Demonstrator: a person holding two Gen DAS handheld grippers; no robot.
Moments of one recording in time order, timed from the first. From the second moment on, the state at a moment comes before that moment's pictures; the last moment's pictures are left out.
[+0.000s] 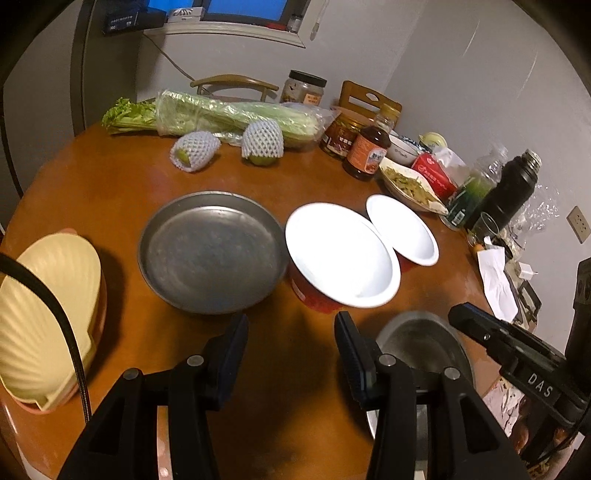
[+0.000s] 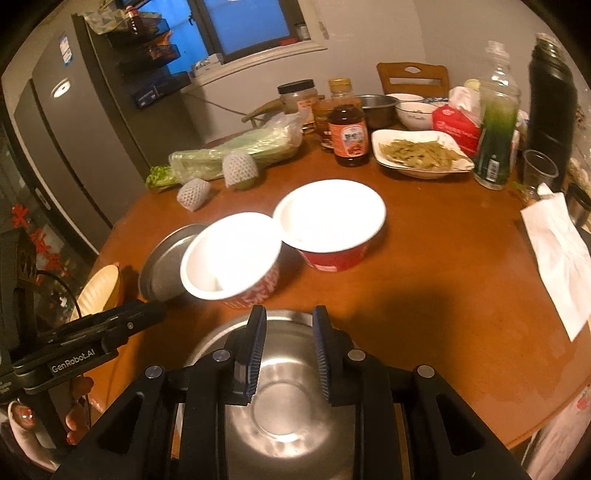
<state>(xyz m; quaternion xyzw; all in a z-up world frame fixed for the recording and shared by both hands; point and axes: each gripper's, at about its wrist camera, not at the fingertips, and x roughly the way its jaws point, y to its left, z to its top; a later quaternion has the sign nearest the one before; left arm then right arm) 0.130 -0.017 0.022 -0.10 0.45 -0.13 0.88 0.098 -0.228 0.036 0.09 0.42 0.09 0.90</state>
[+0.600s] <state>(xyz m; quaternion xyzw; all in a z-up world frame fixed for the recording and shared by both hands) 0.189 -0.026 0.017 -0.10 0.46 -0.12 0.88 0.143 -0.203 0.024 0.11 0.44 0.11 0.89</state>
